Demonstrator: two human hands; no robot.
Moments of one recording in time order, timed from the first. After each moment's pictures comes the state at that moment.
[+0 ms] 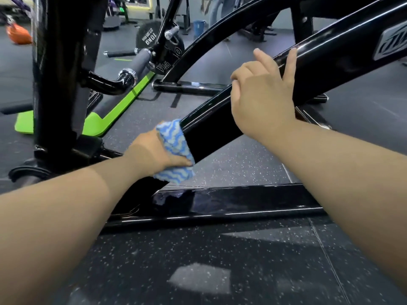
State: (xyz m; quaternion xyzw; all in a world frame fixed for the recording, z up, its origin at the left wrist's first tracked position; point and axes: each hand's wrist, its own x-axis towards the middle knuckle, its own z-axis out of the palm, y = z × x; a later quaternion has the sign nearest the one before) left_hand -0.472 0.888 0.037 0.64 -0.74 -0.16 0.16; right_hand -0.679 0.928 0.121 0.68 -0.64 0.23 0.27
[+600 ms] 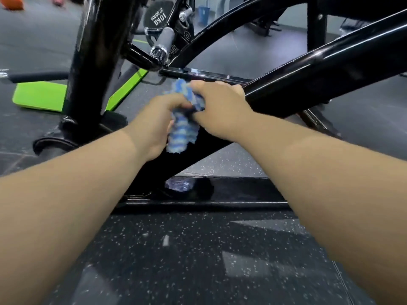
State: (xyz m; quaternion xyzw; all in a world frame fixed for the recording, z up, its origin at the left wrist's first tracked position) left_hand -0.448 0.922 0.074 0.38 -0.45 -0.65 0.48; right_hand -0.572 0.925 0.106 0.80 -0.57 0.17 0.06
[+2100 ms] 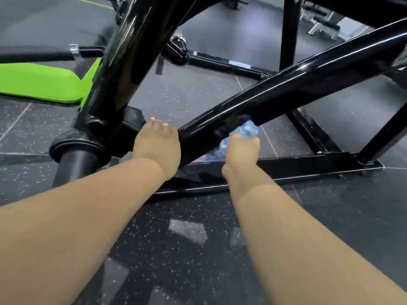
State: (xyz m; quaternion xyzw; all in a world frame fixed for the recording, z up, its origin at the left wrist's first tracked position) left_hand -0.381 0.914 0.015 0.51 -0.84 0.16 -0.06; right_hand -0.517 0.948 0.027 0.11 -0.69 0.64 -0.33
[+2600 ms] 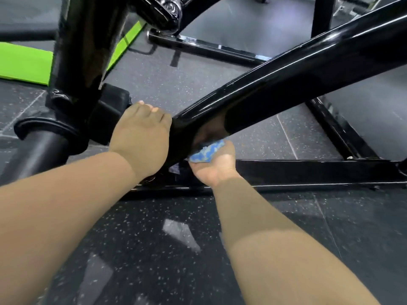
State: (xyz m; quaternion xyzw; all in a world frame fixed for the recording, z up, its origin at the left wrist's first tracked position) left_hand -0.385 0.913 -0.008 0.50 -0.83 0.23 0.03; right_hand -0.545 0.903 -0.069 0.03 -0.38 0.64 -0.67
